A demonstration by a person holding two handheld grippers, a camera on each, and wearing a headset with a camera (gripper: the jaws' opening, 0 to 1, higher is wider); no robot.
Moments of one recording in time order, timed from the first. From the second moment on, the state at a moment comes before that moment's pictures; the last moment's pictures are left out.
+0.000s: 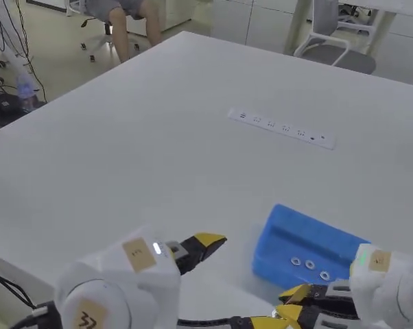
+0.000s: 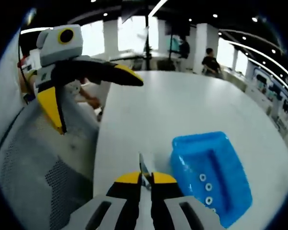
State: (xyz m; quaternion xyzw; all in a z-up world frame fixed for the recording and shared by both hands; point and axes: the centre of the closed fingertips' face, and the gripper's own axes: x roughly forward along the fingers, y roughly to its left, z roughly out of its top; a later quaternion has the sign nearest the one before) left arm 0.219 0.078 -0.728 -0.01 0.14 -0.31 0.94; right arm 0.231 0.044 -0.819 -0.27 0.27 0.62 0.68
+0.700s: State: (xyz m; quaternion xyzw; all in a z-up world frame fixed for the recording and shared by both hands) left arm 0.220 0.078 -0.728 -0.01 0.14 -0.31 0.94; right arm 0.234 0.029 -0.795 -0.18 0.29 0.60 0.72
